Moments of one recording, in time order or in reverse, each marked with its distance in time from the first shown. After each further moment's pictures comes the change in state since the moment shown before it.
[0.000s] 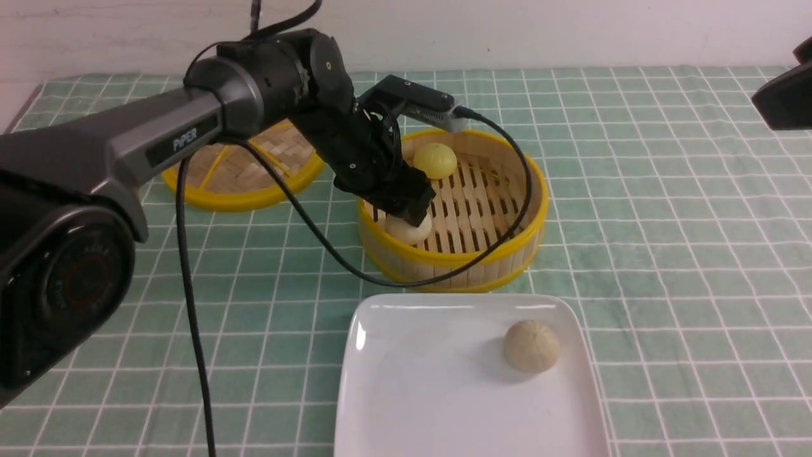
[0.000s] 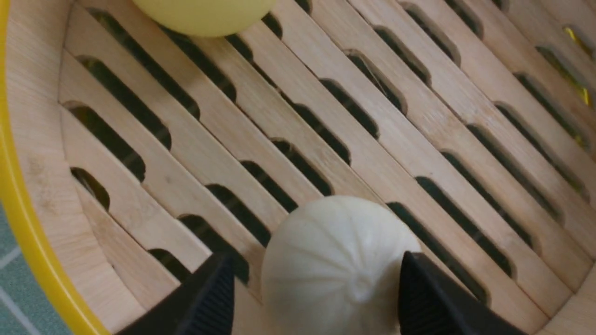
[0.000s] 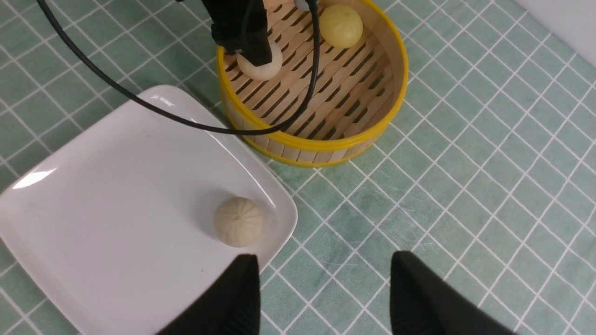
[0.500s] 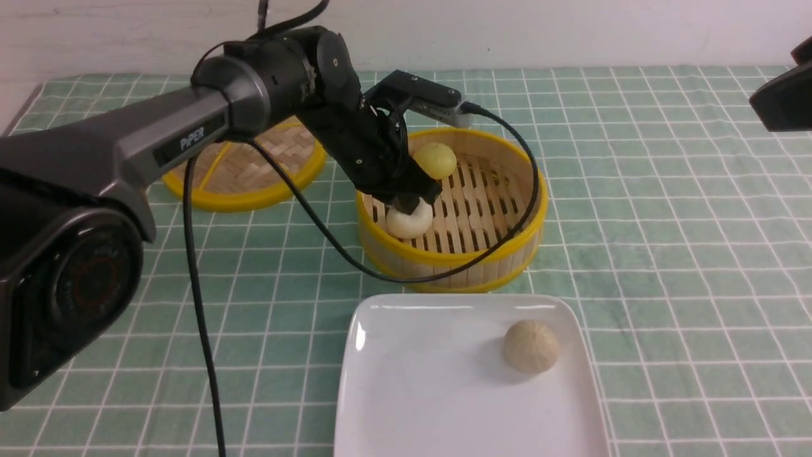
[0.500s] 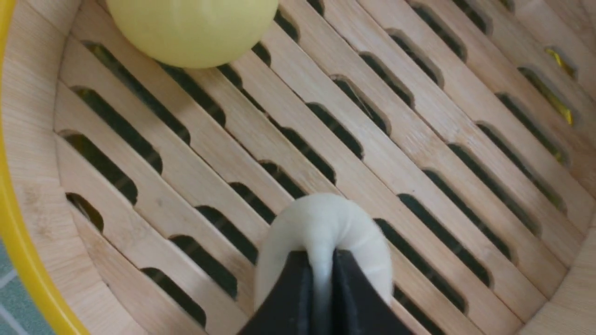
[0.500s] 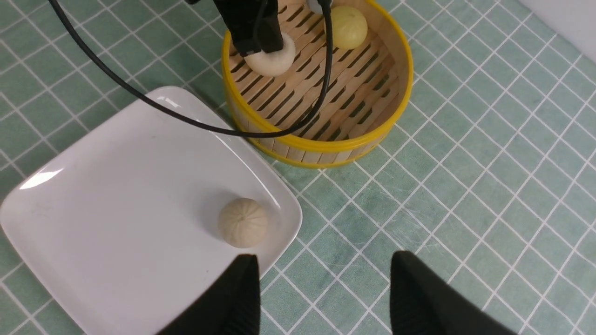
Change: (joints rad) right arm 0.000 0.000 0.000 0.007 0.000 0.000; left arm -0.006 -0.002 -0.072 -0.002 0.070 0.000
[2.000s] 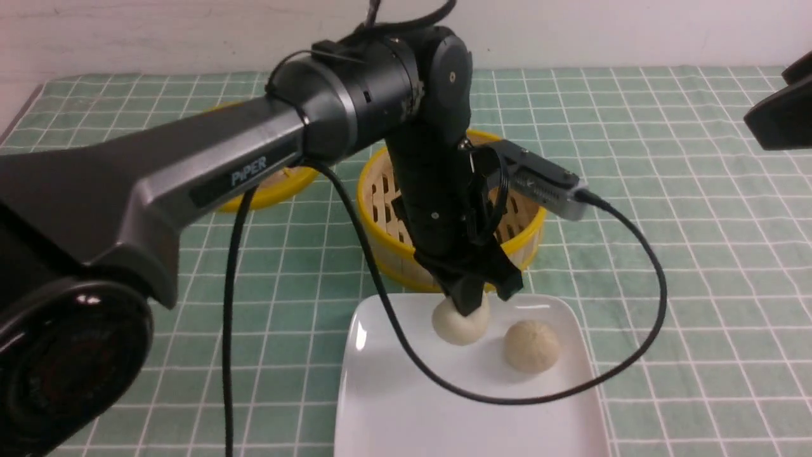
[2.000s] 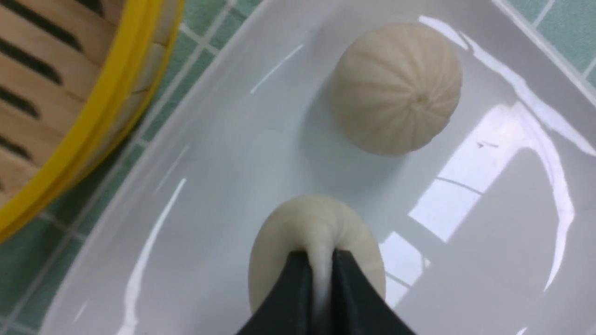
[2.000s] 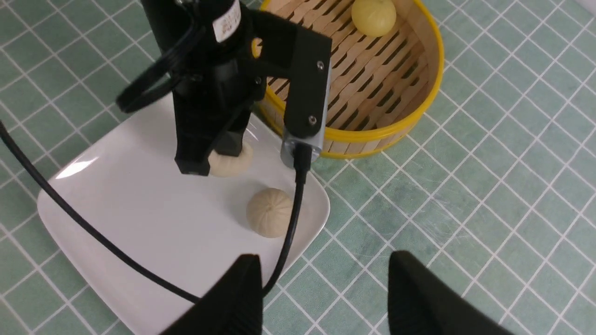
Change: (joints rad) right arm 0.000 0.000 0.003 0.045 0.032 0.008; left arm -0.259 -0.094 0.097 0.061 0.323 -0.109
